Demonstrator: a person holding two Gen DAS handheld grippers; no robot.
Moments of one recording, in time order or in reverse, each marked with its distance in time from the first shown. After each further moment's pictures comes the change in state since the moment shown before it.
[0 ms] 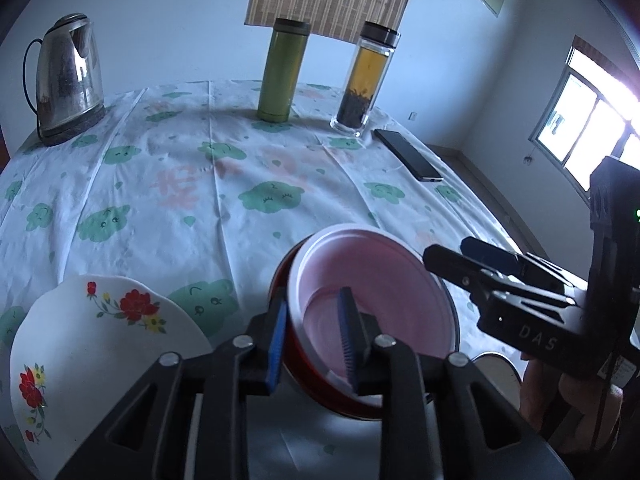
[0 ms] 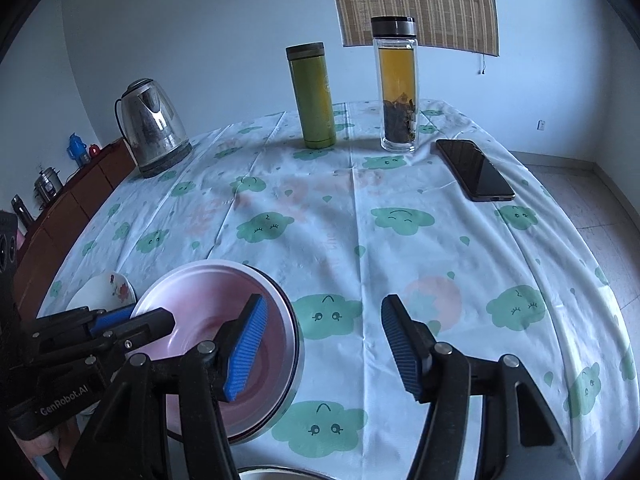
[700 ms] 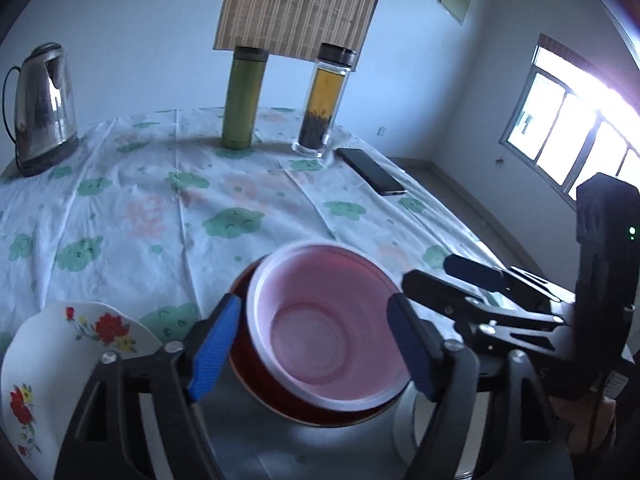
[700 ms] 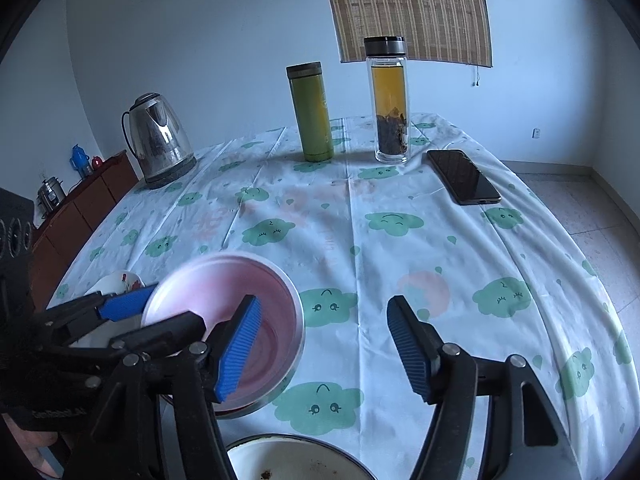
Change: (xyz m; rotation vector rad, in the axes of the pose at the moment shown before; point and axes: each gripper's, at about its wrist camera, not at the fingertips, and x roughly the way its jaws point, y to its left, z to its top) left arm -0.012 -0.018 -0.001 0.073 -0.082 -0.078; right arm -0.026 -0.002 -0.015 0.014 -0.062 0.005
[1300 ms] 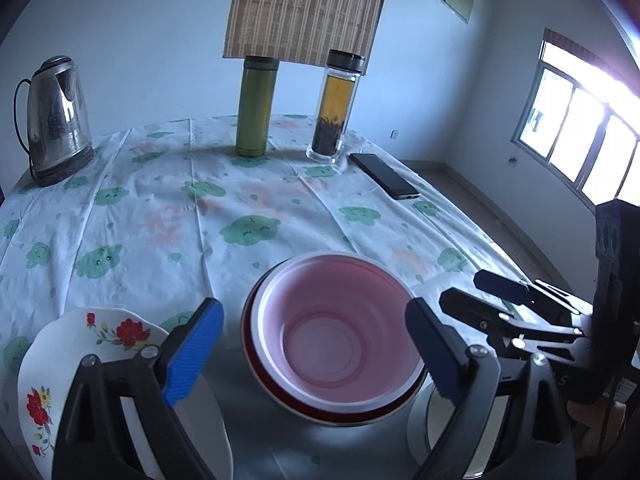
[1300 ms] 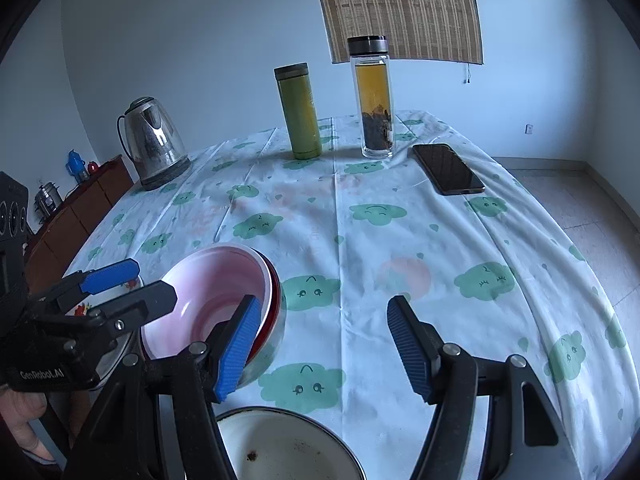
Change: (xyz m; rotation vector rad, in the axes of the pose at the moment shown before) left arm -0.007 -0.001 0.001 0.019 -0.022 0.053; right arm -0.013 -0.013 -0.014 0.020 -0.003 -0.017
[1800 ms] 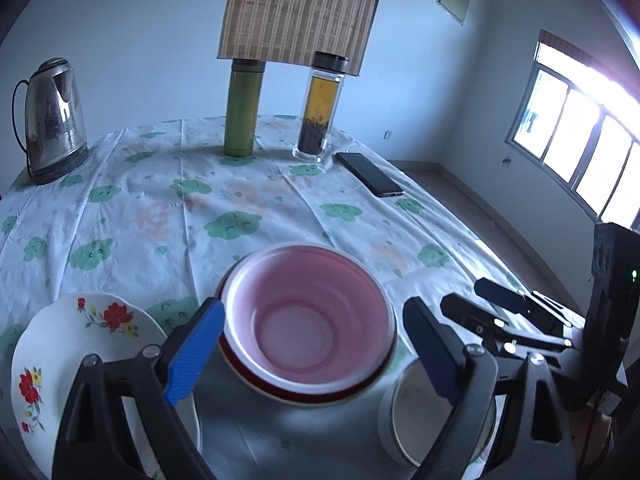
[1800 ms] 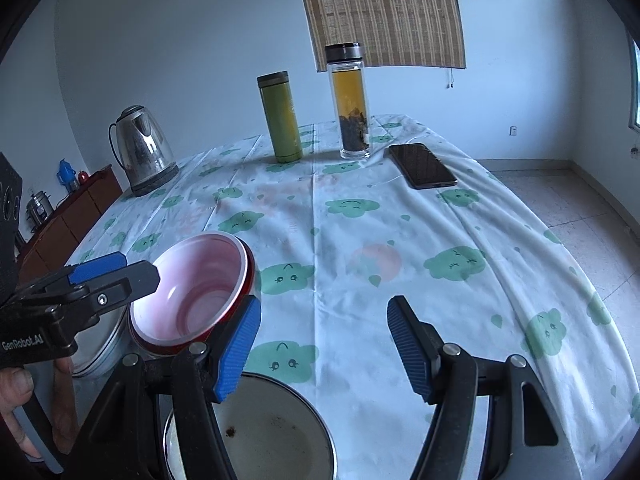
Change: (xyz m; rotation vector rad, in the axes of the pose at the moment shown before) left arm -0.012 -0.020 -0.009 0.006 -0.001 -0.020; right arm -0.023 -0.018 -0.021 0.038 -0.046 -0.045
